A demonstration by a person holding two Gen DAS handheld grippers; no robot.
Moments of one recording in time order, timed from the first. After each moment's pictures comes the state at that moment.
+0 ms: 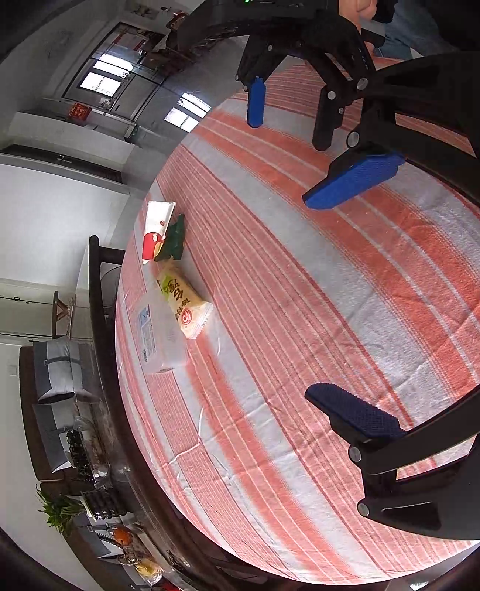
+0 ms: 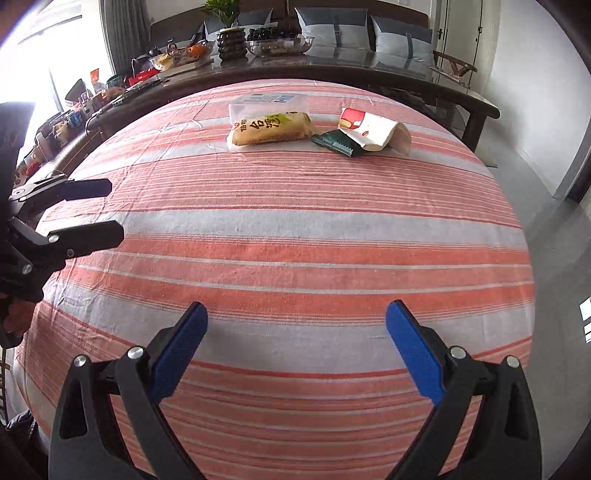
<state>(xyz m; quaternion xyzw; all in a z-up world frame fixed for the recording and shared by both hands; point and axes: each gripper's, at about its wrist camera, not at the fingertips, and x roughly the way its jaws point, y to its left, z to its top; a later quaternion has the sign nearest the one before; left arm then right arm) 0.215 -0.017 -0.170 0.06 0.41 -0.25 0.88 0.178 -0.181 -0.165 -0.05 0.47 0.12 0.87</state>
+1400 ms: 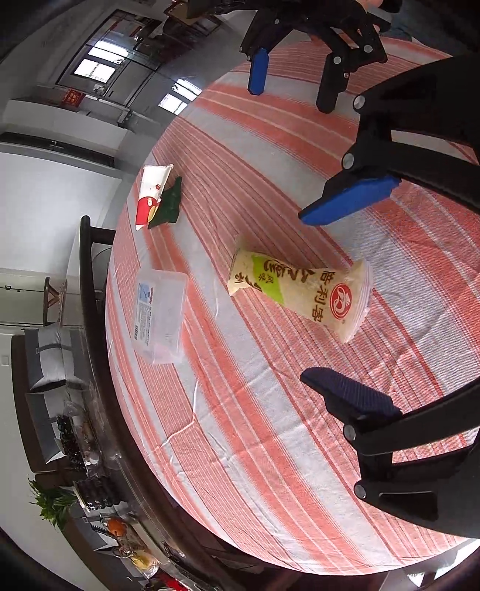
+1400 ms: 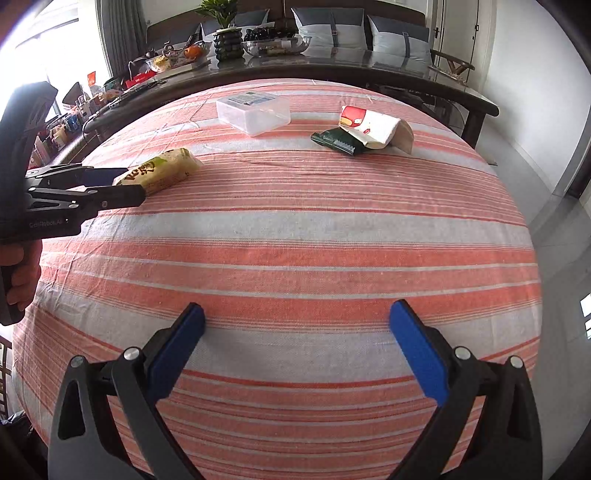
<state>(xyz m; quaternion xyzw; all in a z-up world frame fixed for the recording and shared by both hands) 0.231 -0.003 -0.180 0.08 0.43 -0.22 0.87 0.175 -0.178 -0.166 -0.04 0.47 0.12 0.87</state>
